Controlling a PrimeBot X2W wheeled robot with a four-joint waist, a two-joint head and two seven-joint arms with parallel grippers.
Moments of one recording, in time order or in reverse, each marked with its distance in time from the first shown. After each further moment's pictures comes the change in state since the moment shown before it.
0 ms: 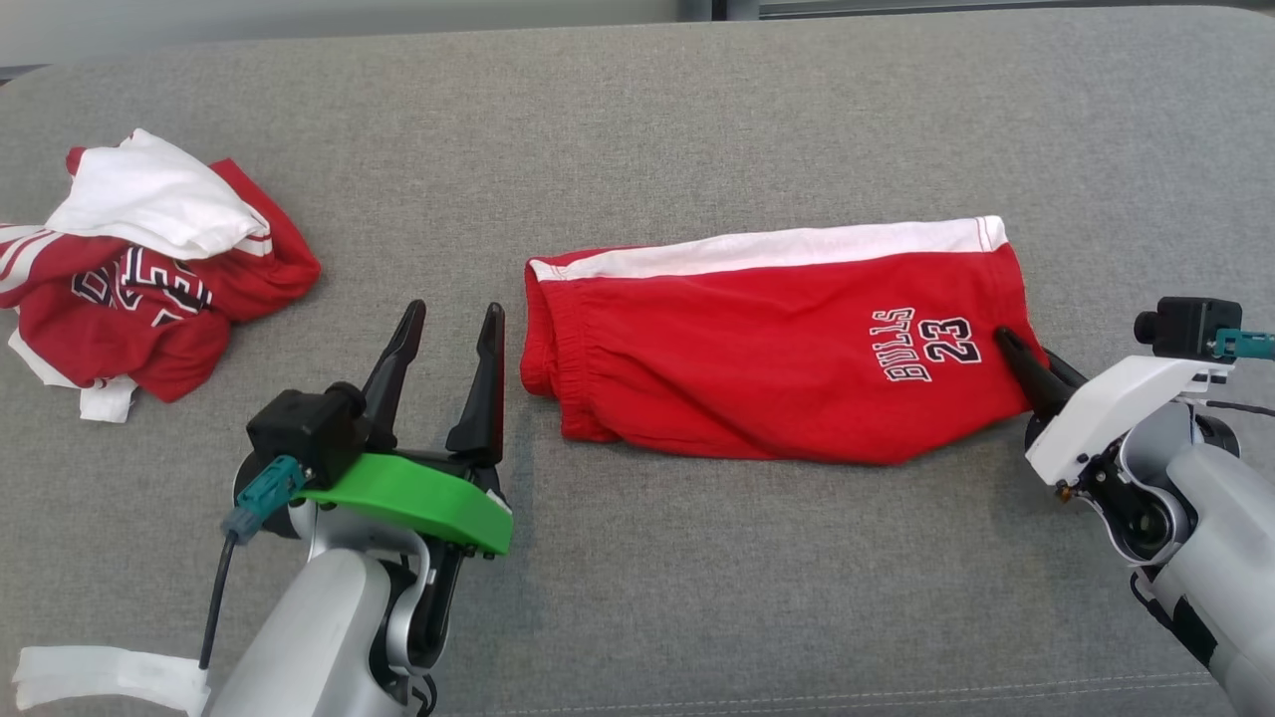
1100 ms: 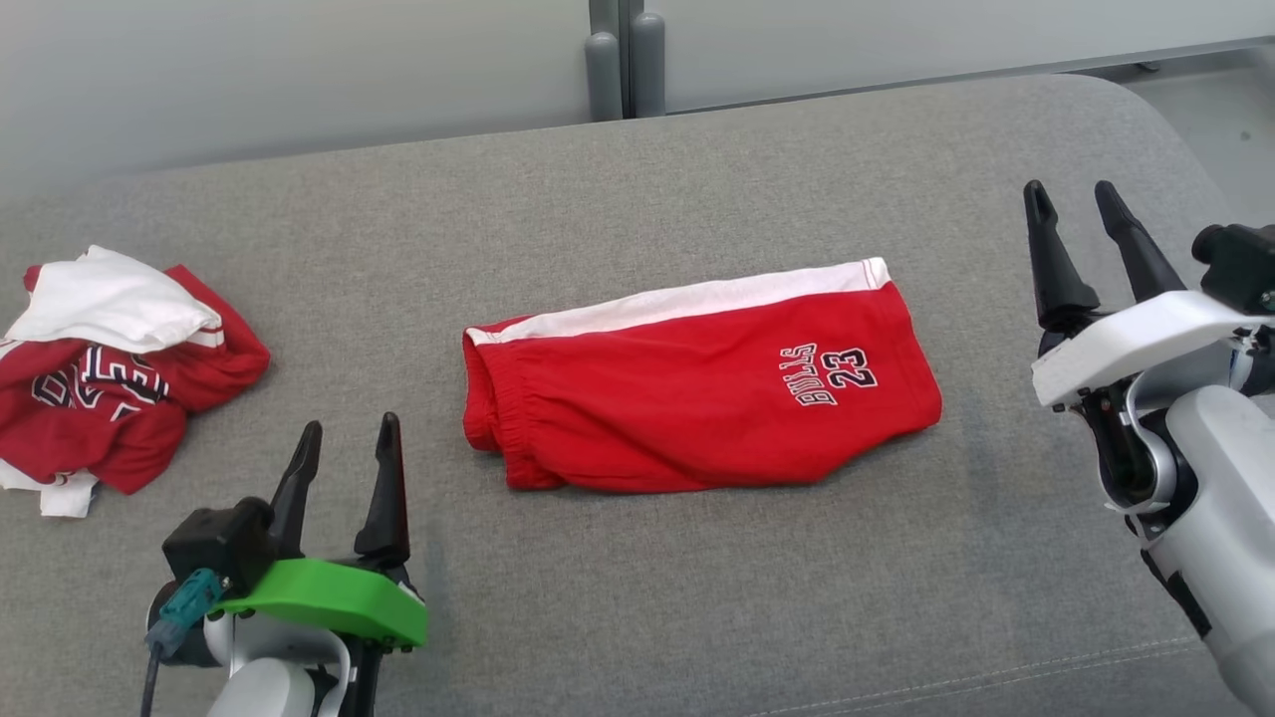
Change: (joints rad) left arm 0.205 0.037 0.147 -0.005 0.037 0.013 -0.010; right arm 0.034 0.019 -0.176 -0.291 -0.295 -0.221 -0.185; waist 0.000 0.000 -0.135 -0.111
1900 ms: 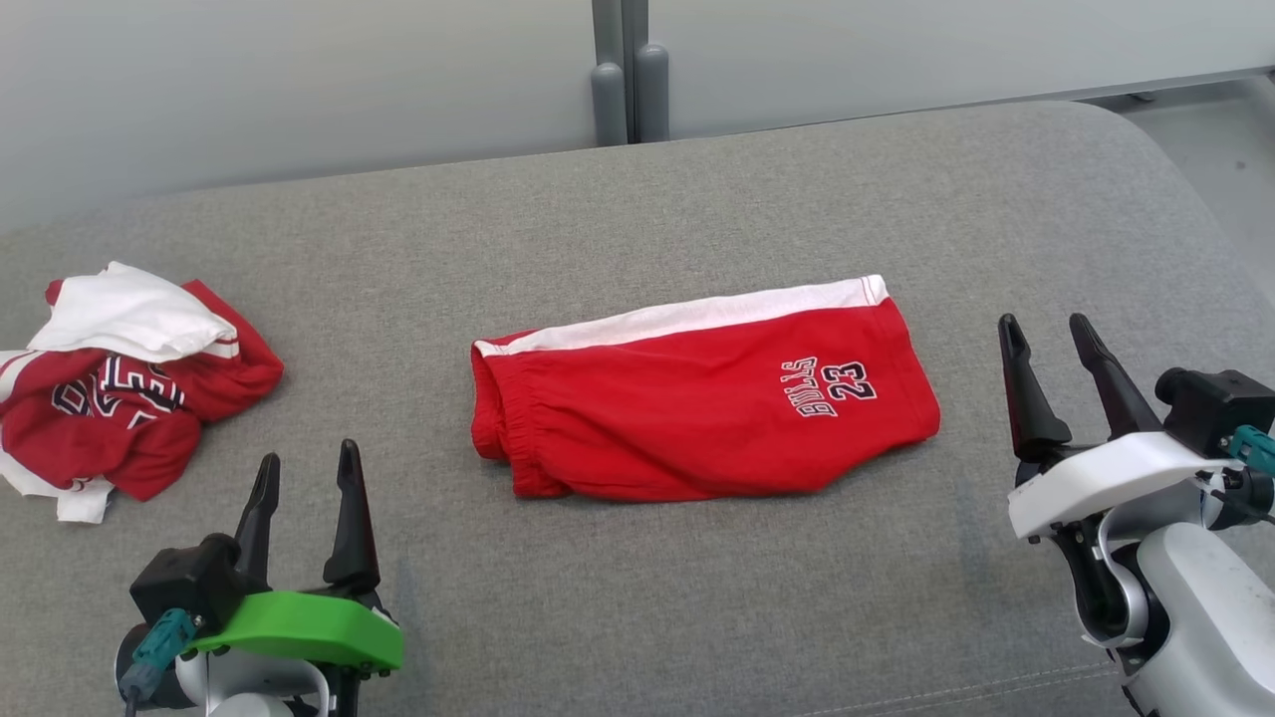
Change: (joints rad) left arm 0.083 -0.036 0.111 -0.034 0.067 0.004 -0.001; right arm 0.273 0.078 -0.105 -0.146 -0.148 -0.023 0.000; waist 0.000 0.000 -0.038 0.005
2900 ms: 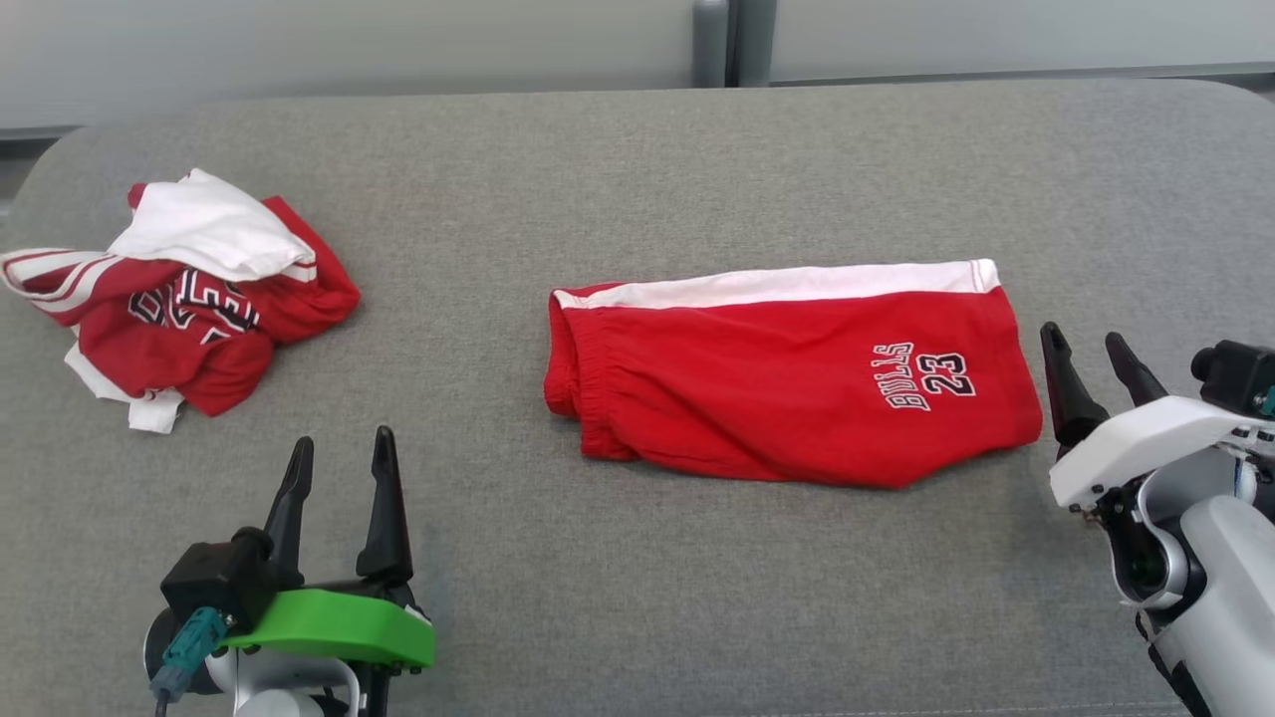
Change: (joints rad) left arm 0.011 -0.026 -0.028 -0.062 0.035 0.000 0.000; right arm -0.057 -0.001 -0.063 0.166 0.080 0.030 0.112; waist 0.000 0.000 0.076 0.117
